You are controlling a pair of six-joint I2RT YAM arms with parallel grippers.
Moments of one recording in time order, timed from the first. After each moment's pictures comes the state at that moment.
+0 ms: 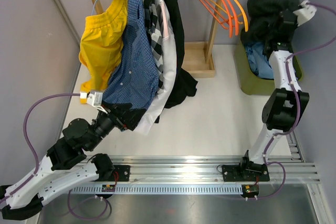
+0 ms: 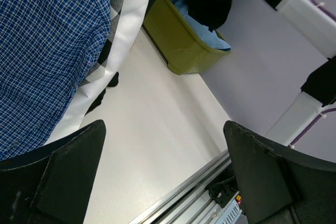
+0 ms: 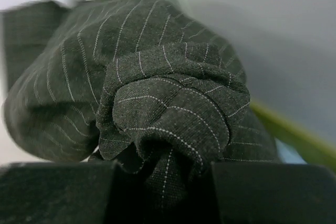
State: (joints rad) left arm -0.97 0.40 0.78 -0.36 -0.30 -0.59; right arm -0.19 1.87 1.89 0.10 0.42 0.42
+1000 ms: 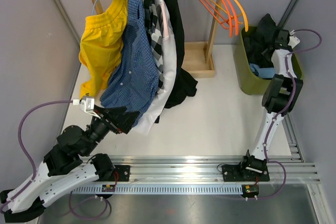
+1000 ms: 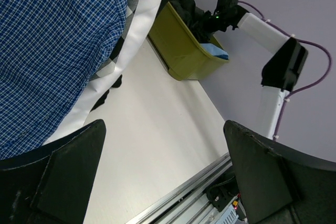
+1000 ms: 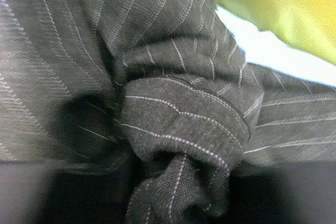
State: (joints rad) left arm -0.97 0.27 0.71 -0.39 -0.34 -0.63; right arm -0.29 2.35 2.15 -0.58 0.33 0.56
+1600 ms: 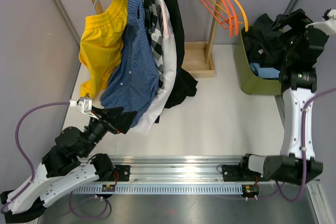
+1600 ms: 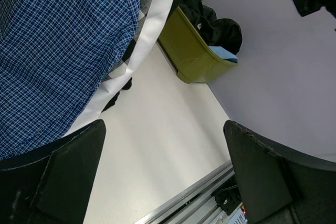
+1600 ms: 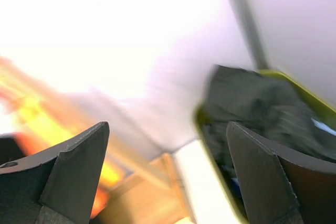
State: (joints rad) left arm -0.97 0.24 0.71 -0.43 -0.38 -0.61; right arm -0.22 1.30 1.54 -0.16 0.13 0.52
